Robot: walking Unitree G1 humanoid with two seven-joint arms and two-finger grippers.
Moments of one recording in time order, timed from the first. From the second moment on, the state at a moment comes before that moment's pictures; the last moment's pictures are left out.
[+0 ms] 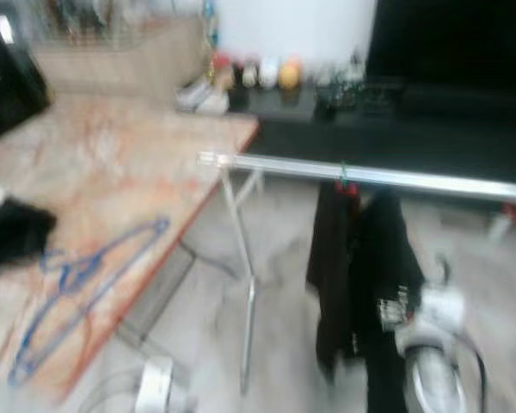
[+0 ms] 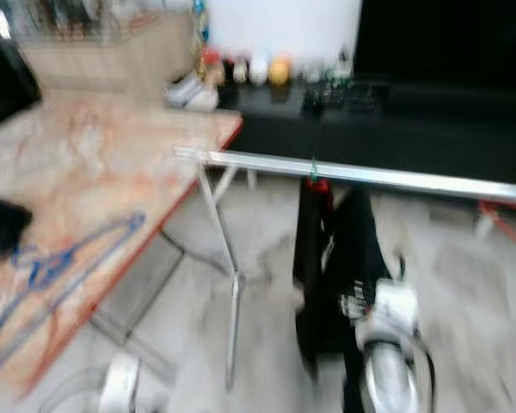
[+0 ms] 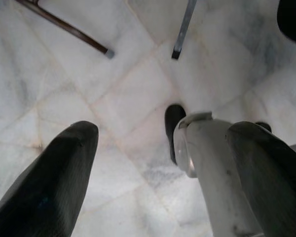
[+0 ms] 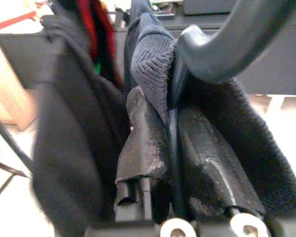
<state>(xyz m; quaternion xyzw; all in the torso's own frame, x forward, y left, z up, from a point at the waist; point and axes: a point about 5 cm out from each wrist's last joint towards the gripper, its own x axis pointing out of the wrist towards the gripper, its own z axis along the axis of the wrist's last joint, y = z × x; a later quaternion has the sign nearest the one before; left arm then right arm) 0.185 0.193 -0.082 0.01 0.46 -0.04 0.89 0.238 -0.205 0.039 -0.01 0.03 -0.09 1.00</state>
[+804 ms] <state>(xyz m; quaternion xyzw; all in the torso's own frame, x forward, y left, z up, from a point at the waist) 0.190 0.185 -0.080 0.00 0.45 -0.04 0.89 0.243 -0.222 0.045 -0.02 0.03 -0.12 0.99</state>
